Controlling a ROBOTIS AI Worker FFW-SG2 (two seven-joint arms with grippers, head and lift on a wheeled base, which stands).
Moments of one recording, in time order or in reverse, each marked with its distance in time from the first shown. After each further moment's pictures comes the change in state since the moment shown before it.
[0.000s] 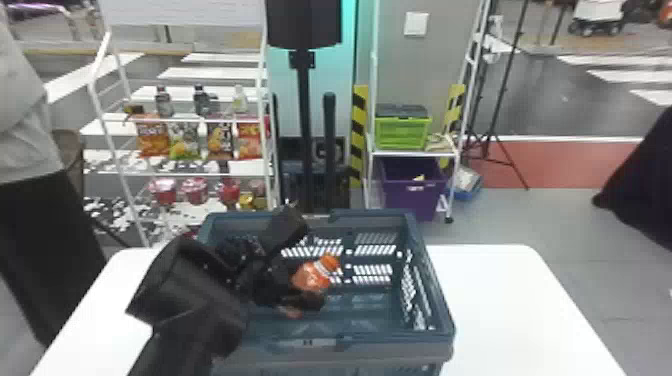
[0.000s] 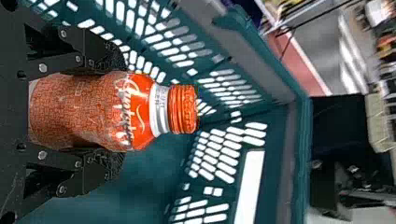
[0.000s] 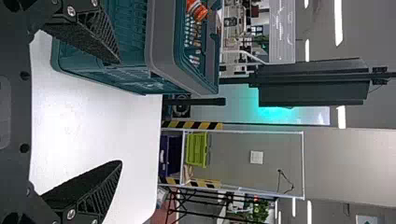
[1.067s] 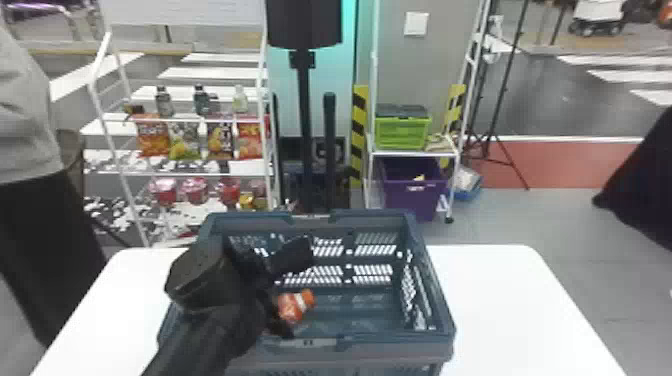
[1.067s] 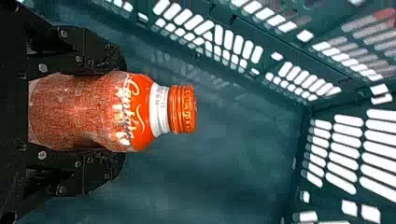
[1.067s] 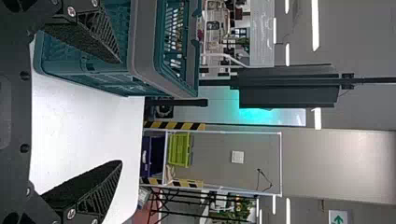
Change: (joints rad) left arm -0.112 -0.015 -0.074 0.286 -0.276 0.027 -0.009; right arm 0.079 0.000 0.000 -0.023 -0.019 -0.131 0.003
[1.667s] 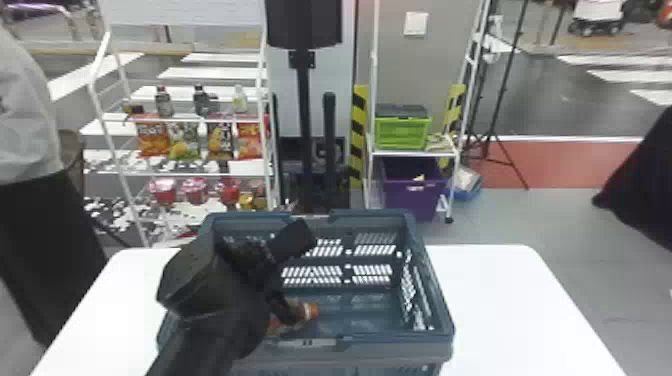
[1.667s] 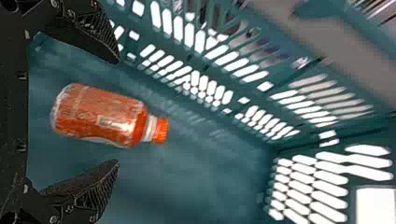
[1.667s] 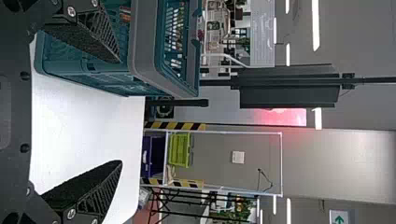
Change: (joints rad) left arm 0.083 0.000 0.006 -0.232 0.064 0.084 0.096; right arm 0.001 0.000 0.000 0.000 0.000 0.003 0.000
